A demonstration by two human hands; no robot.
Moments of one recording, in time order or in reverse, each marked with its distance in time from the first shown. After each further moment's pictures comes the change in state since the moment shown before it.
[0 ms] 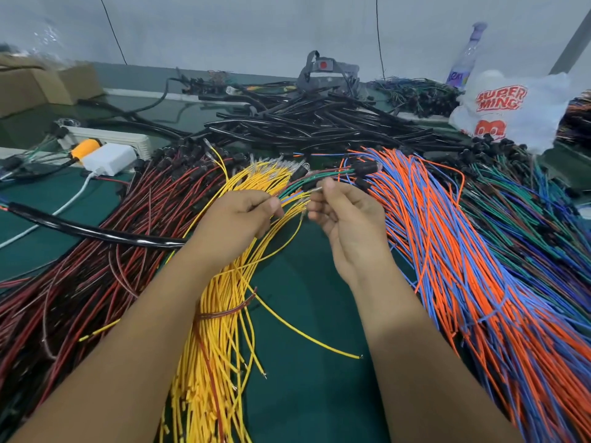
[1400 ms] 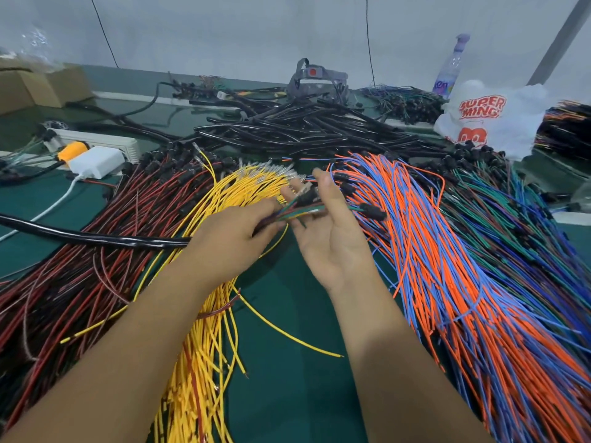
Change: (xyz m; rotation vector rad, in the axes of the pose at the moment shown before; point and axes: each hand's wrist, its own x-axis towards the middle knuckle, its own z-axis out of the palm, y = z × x) left_hand -0.005 -0.002 0.015 0.517 0.028 0.257; right_hand -0.006 -0.005 0.004 0.362 -0.183 0.139
